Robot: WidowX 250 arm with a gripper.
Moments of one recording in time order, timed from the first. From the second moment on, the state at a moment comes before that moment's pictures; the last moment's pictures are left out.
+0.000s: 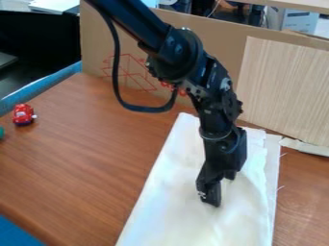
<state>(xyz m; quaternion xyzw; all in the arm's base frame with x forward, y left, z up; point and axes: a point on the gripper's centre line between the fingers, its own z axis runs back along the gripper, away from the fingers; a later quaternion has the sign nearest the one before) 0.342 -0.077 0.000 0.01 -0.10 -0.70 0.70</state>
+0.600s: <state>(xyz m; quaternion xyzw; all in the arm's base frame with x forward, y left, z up) 0.331 -0.068 -0.001 0.01 -0.09 -0.77 0.63</state>
